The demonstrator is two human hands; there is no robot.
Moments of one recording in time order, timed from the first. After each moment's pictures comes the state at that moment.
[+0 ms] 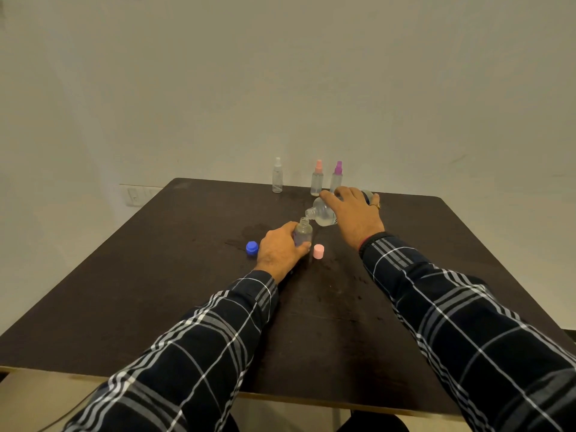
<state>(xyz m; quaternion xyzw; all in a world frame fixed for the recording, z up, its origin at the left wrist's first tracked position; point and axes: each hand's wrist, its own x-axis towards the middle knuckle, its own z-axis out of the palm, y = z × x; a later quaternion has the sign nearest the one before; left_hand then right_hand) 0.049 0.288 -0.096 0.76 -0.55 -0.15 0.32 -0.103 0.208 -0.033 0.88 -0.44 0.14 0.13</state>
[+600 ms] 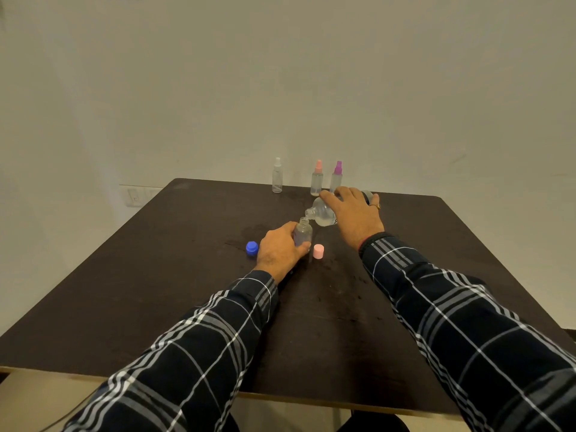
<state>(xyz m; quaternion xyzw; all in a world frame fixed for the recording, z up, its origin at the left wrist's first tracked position) 0.049 0.287 -0.096 0.76 -0.54 -0.15 0.32 -0.104 0.210 -0.032 0.88 -0.44 0.14 0.13</state>
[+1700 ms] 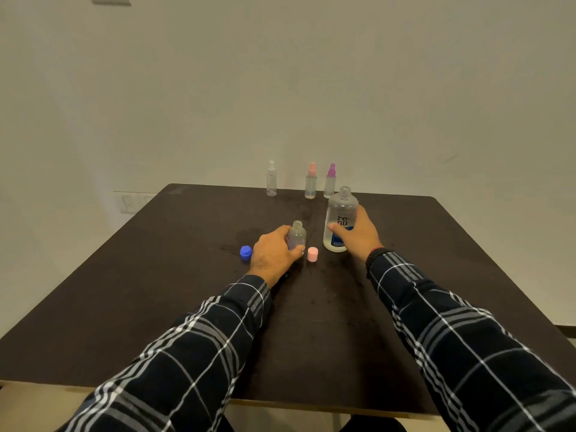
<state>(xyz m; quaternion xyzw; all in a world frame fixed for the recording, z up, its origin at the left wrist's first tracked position) 0.051 0.287 -0.099 0.76 -0.55 -0.14 0.32 -0.128 0.202 -0.066 0.68 -0.49 0.37 -0.39</state>
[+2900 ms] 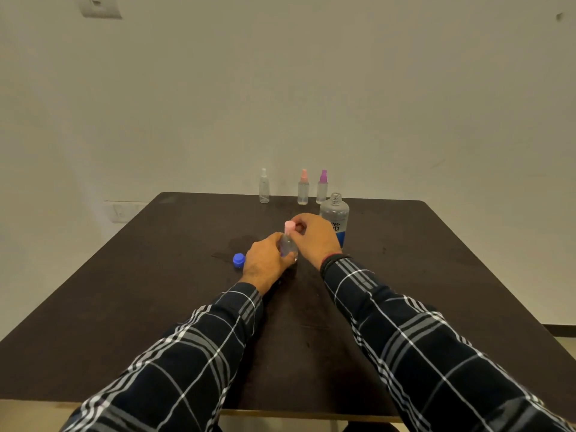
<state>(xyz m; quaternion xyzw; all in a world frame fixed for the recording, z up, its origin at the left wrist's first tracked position) 0.051 0.287 -0.096 0.76 -0.55 -0.14 0.31 -0.067 0.235 -0.052 0.80 -0.47 0.30 -0.24</state>
